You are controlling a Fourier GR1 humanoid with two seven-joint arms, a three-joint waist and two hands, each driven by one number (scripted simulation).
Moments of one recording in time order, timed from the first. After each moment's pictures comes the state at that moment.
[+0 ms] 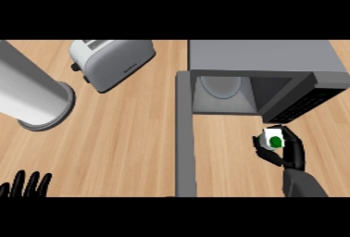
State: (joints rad) left arm 0.66 0.01 -0.01 -2.07 0.28 -0.33 -0.38; right arm -0.42 -0.19 -0.37 -0.30 0.04 -0.13 -1.06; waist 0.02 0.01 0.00
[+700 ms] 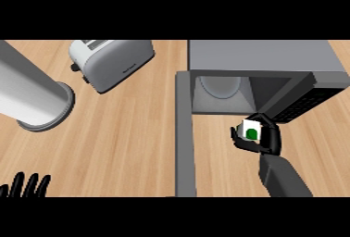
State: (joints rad) left arm 0.67 0.02 0.00 -2.07 0.30 -0.35 -0.38; right arm -0.52 -0.08 -0.37 -0.33 0.03 -0.15 -1.08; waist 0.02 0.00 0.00
